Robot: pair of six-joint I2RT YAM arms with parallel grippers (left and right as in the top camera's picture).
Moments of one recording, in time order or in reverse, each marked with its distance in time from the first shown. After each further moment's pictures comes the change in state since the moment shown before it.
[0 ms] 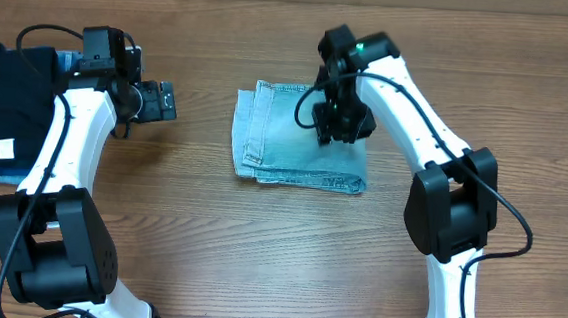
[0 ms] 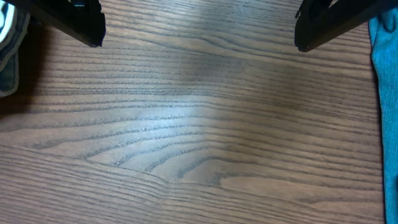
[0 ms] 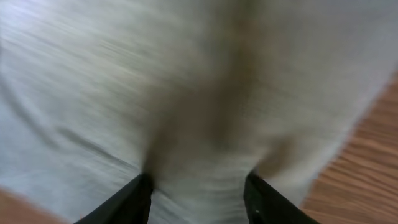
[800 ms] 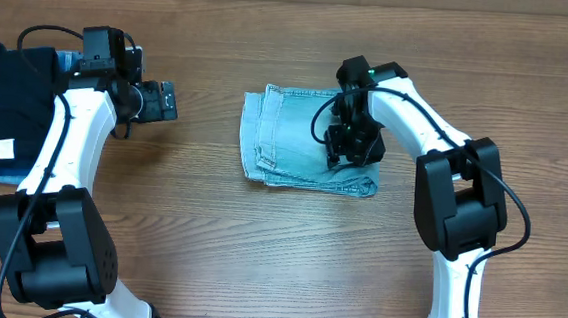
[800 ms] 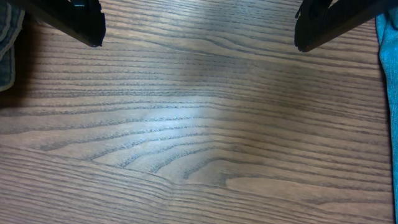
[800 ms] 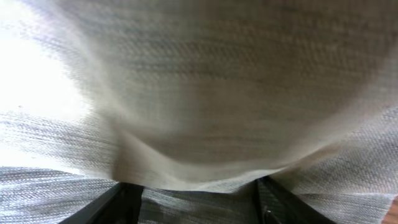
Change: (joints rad) left arm 0.000 0.000 0.000 -0.001 0.017 0.000; right arm -0.060 -0.006 -0.257 0.183 -0.045 0.030
